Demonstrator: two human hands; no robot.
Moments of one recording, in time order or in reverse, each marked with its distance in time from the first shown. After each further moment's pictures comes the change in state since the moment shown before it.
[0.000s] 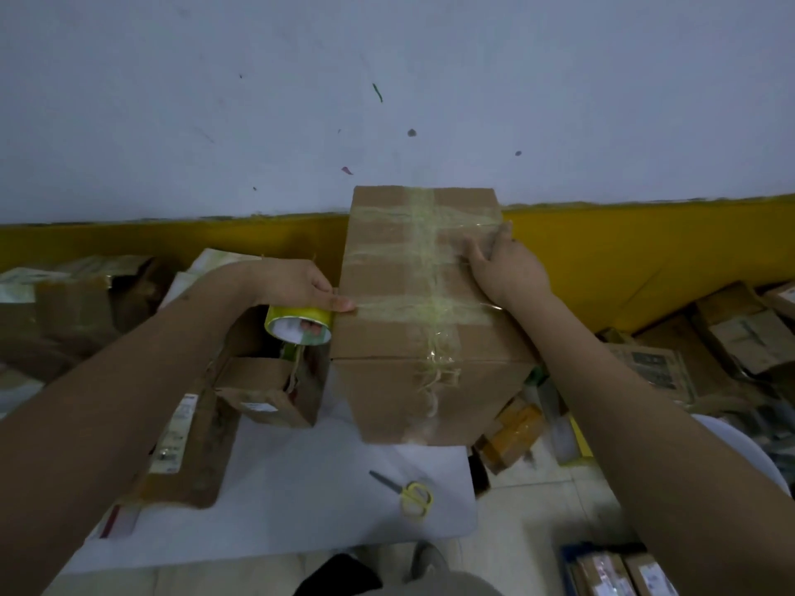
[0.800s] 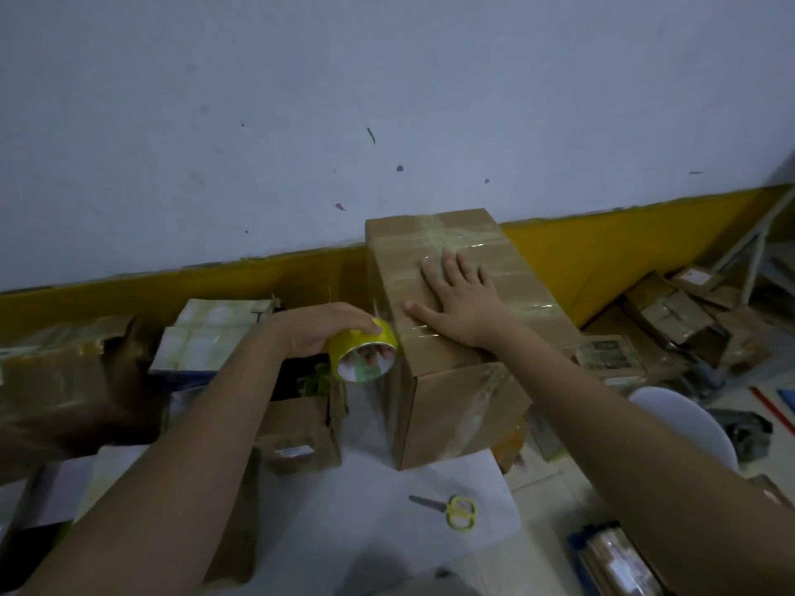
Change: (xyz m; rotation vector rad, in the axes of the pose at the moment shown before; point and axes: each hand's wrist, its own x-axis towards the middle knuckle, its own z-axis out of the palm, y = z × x) left_hand -0.015 -0.049 -0.001 -0.537 -0.237 0.234; right_hand -0.066 -0.105 0.036 -0.289 -0.086 -0.215
